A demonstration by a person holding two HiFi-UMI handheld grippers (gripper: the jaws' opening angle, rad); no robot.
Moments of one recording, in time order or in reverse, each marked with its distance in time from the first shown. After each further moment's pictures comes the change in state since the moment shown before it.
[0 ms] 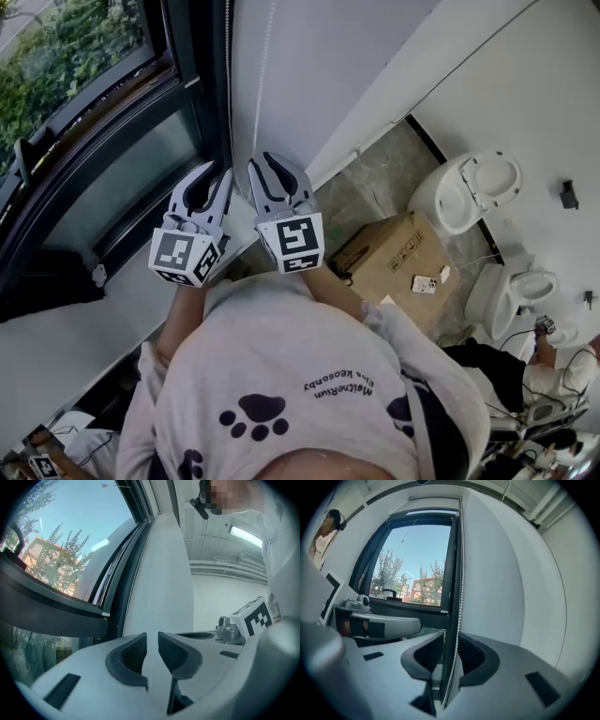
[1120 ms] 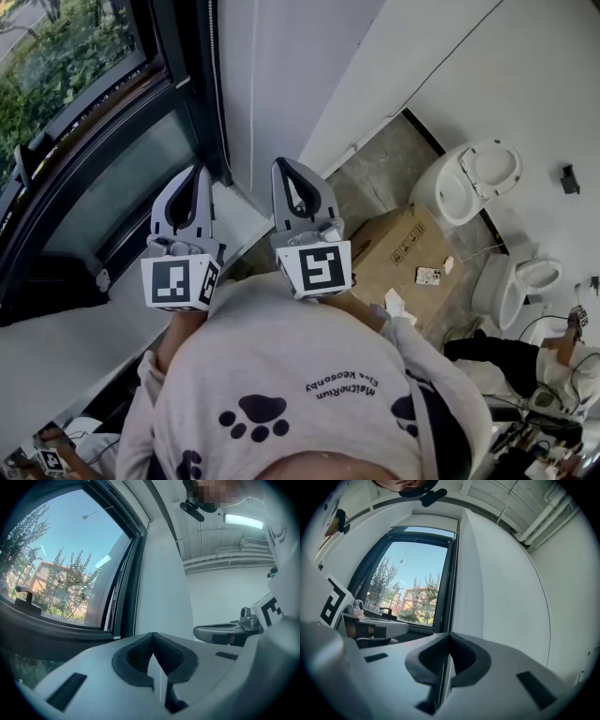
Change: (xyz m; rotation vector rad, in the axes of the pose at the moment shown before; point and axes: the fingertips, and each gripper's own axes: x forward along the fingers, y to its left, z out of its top) left arm -0.036 -0.016 0.062 0.118 -0.056 0.179; right arm -0.073 -0.015 0.071 -0.022 -0.167 -0.129
